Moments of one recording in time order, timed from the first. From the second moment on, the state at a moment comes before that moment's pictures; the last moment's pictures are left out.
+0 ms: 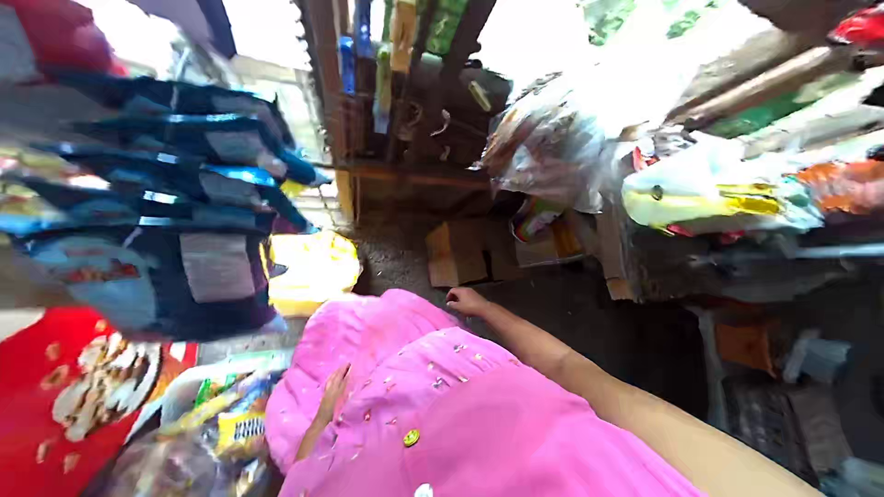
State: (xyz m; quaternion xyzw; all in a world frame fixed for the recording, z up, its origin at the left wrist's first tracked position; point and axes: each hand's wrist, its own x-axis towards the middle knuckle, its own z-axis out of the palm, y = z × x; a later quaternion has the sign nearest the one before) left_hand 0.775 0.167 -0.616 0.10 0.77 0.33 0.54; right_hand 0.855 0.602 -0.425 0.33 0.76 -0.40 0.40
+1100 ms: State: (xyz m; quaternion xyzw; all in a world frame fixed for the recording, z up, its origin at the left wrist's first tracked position) left_hand 1.167 0.037 -0.518 -0.15 0.79 0.23 0.55; right_hand 1.161 0.544 -0.476 0.23 0.77 -0.30 0.51
